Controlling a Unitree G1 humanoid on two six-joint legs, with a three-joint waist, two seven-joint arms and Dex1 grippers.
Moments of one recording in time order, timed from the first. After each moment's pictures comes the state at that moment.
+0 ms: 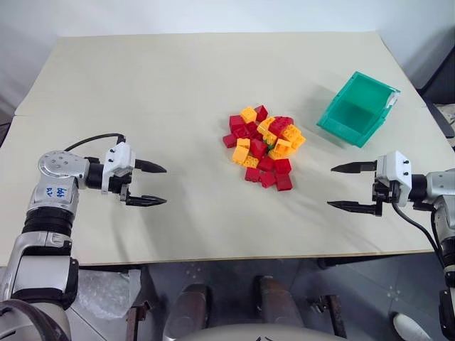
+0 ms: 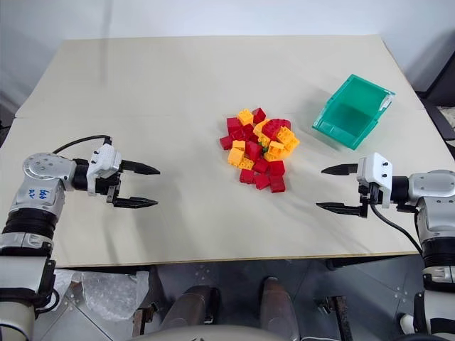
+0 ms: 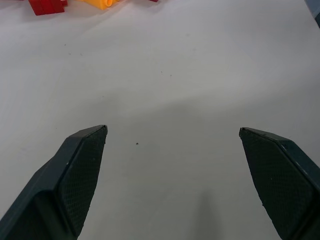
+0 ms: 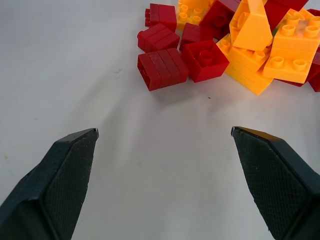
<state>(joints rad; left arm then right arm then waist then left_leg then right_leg) -0.70 0.76 -0.06 0.72 -0.23 -0.13 -1.50 -0.45 -0.88 -0.08 0.48 0.32 -0.18 1.48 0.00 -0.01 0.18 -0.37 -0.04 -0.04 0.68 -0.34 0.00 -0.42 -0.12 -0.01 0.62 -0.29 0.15</state>
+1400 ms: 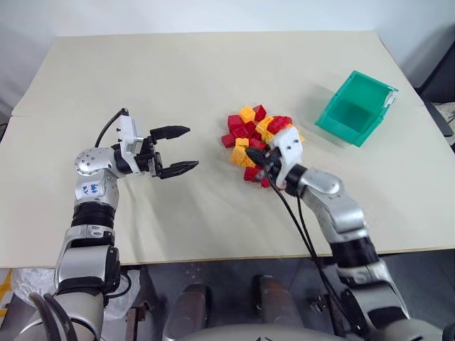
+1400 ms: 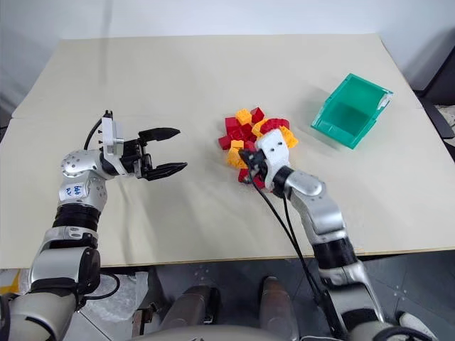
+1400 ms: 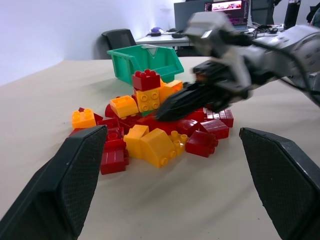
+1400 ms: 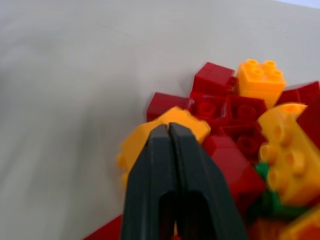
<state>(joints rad) -0.72 0.47 0.14 0.70 -0.39 -0.21 -1.37 -0.63 -0.22 0.13 0.30 0.17 0.21 0.48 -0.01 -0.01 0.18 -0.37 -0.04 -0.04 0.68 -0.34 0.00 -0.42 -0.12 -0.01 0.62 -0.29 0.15</state>
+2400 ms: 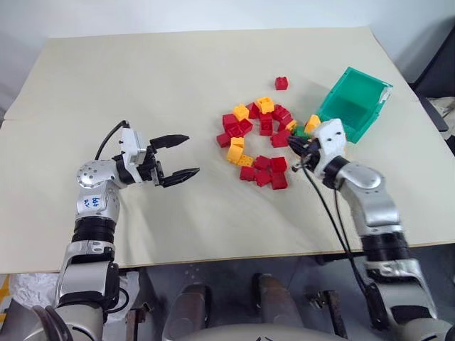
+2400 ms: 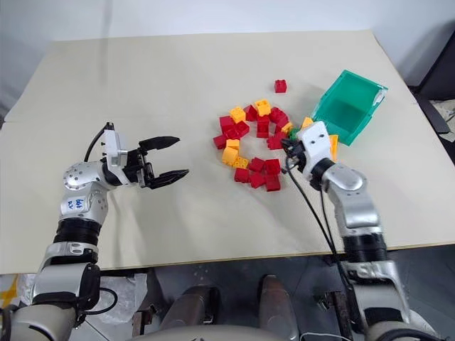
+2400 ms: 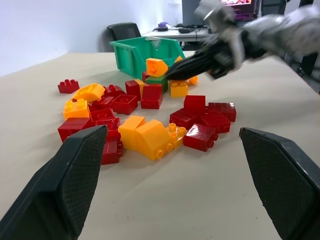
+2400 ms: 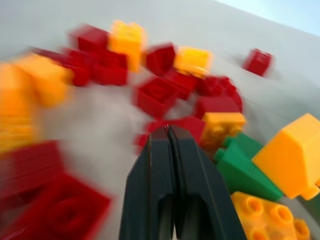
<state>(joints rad) -0.63 0.46 0.14 0.58 -0.39 -0.19 -1.29 -0.44 -0.57 -0.04 0.01 0.28 0.36 0.66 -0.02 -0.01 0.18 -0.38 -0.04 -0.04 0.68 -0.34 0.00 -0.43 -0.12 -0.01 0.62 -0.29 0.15</state>
